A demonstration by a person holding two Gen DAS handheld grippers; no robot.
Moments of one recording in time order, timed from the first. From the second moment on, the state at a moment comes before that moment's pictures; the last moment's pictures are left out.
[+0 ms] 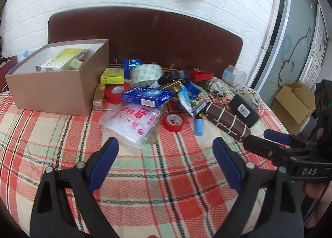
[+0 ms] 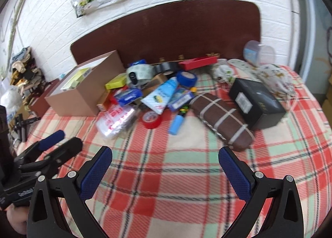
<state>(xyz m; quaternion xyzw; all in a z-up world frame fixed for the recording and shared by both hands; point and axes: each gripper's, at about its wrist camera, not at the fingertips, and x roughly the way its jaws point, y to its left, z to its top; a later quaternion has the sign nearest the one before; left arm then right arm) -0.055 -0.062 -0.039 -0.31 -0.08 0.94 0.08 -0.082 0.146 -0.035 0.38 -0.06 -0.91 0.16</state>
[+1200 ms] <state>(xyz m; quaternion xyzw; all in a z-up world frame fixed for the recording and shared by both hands) -0.161 -0.102 -0.091 -0.42 0.04 0.89 0.17 -0.238 0.050 -0.127 0.51 -0.30 -0.73 0.35</state>
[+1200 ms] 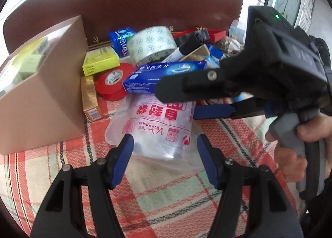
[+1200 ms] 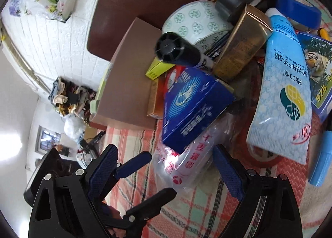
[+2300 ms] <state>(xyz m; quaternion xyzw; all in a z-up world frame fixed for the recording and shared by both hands) -0.211 -0.120 -0.109 -0.46 0.02 0.86 0.21 -0.256 0.050 -0.145 0.52 -0.36 -0.68 0.37</state>
